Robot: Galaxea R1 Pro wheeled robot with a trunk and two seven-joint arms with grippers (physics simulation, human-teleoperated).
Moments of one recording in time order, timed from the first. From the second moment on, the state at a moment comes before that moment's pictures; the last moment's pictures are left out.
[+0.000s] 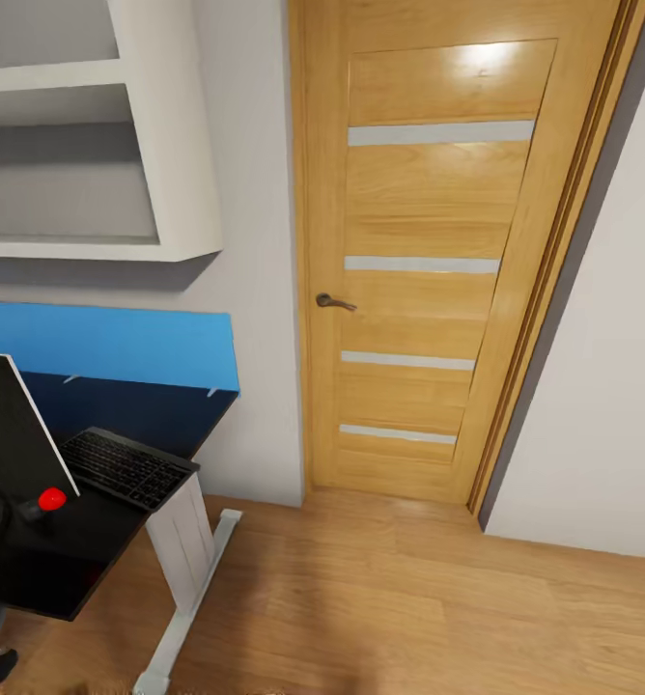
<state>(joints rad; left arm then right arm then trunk) 0.00 0.02 -0.01 -0.28 0.18 -0.25 0.00 -0.03 0.04 -0.02 -0.22 -0.02 -0.66 -0.01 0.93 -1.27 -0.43</state>
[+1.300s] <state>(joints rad) 0.00 0.02 -0.01 -0.28 0.18 -0.25 0.00 -0.03 0.04 -0.02 -0.22 -0.02 -0.66 -0.01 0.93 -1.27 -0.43</state>
